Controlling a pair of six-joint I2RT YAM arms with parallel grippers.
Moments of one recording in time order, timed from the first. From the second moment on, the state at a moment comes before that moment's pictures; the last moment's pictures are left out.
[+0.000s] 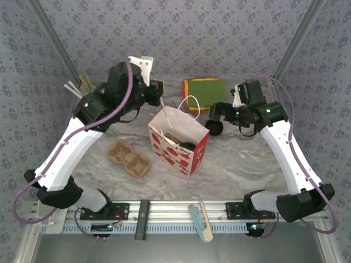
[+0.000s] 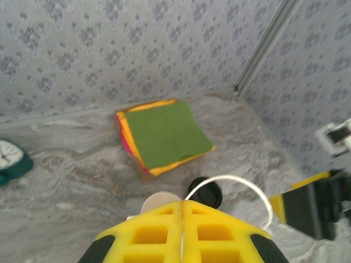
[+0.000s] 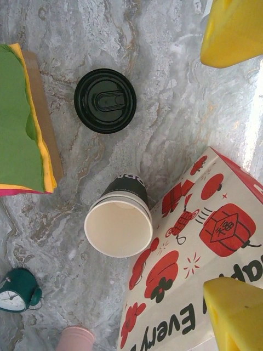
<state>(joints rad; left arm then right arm) -0.82 1.44 1.95 -0.95 -0.21 -0.38 0.30 1.27 1.45 -1.07 -0.17 0.43</state>
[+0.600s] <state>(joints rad) -0.91 1.47 1.68 -0.88 -0.34 -0.33 0.29 1.38 1.47 -1.04 -0.12 0.43</state>
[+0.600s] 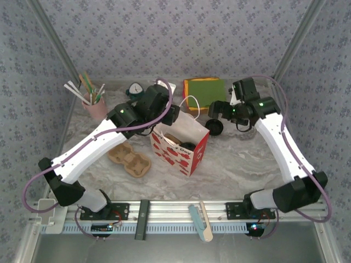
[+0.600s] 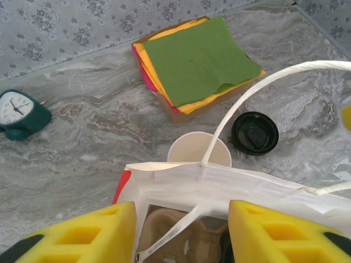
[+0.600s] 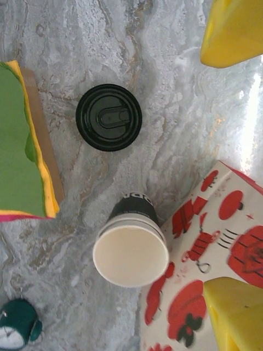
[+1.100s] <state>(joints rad) -0.76 1.44 1.72 -0.90 -0.29 -0.39 0.24 1.87 1.81 -0.98 -0.06 0.37</state>
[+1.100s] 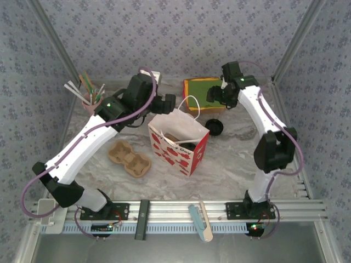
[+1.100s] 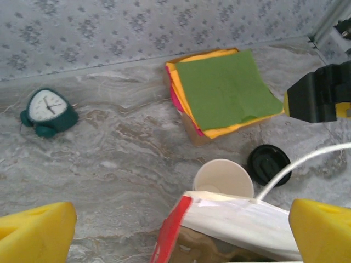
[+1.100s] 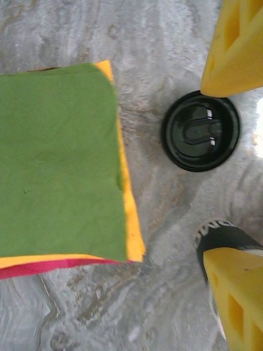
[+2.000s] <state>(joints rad) -0.60 1.40 1.71 -1.00 -0.13 -0.52 0.28 2.57 2.50 -1.09 0.13 0.27</state>
